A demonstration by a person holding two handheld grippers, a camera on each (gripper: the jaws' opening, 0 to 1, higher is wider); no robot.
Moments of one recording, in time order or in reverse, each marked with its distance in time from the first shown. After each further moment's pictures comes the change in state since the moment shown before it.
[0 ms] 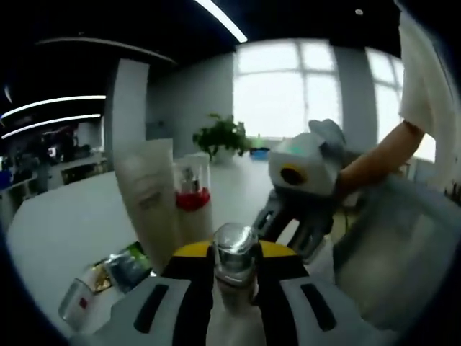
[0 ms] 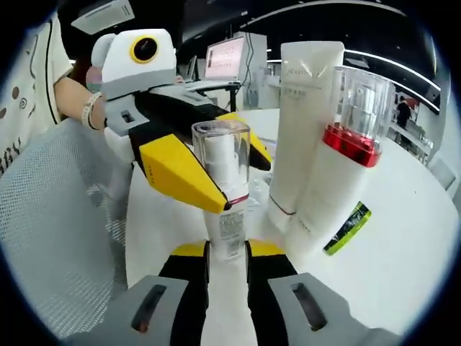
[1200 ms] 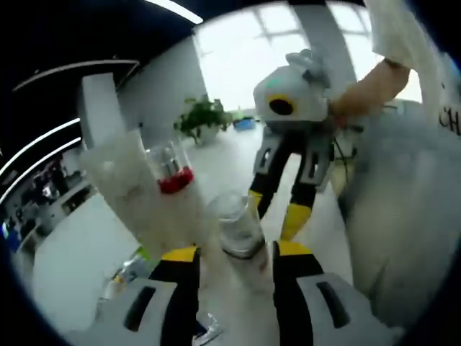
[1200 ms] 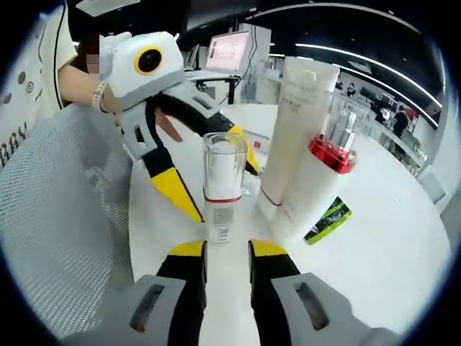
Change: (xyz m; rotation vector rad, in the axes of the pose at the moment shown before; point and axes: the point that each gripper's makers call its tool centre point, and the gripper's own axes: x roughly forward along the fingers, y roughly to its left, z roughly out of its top) left arm -0.009 0.003 -0.036 0.227 0.224 -0.041; right arm -0.045 0.002 0.004 -0.077 0.050 -0.057
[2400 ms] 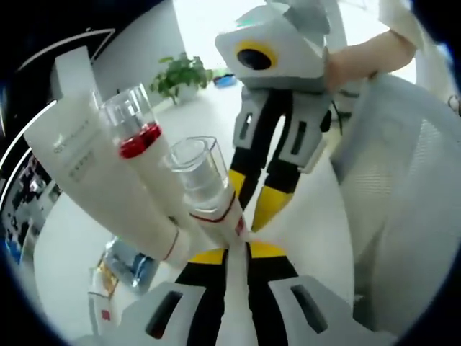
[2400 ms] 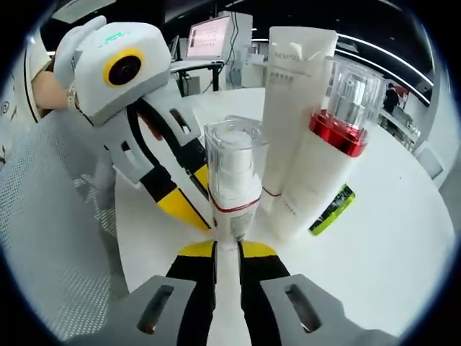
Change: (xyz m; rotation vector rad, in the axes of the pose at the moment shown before) left arm 0.020 -0.012 -0.021 0.056 0.196 -0.078; right arm 0.031 -0.008 -0.011 0.121 0.081 -0.038
